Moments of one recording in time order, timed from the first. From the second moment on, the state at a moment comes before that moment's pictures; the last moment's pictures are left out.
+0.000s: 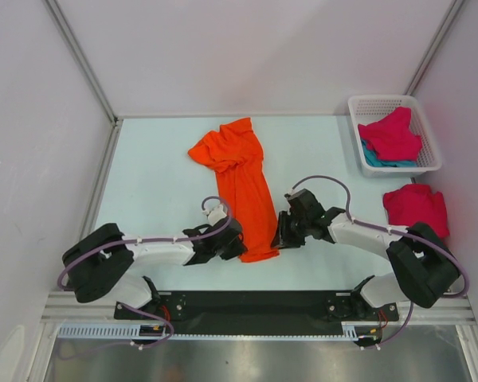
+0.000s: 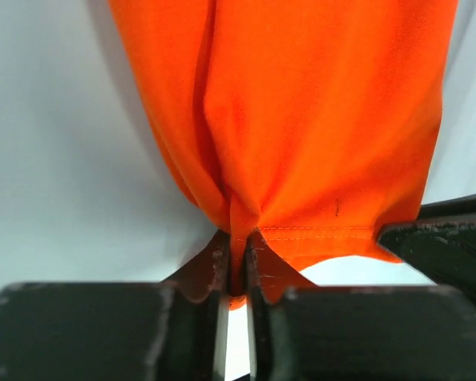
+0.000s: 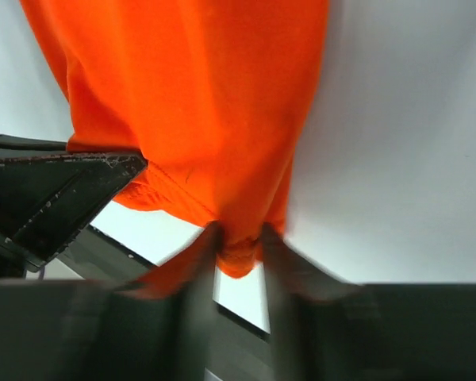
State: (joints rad) left arm -0.99 1.44 0.56 -0.05 -0.19 -1.25; right arm 0.67 1.41 0.67 -0.26 -0.28 0.74
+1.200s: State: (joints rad) left arm -0.59 1.13 0.77 -0.44 -0.06 -1.03; right arm 0.69 1.72 1.33 -0.56 -0.18 0.66
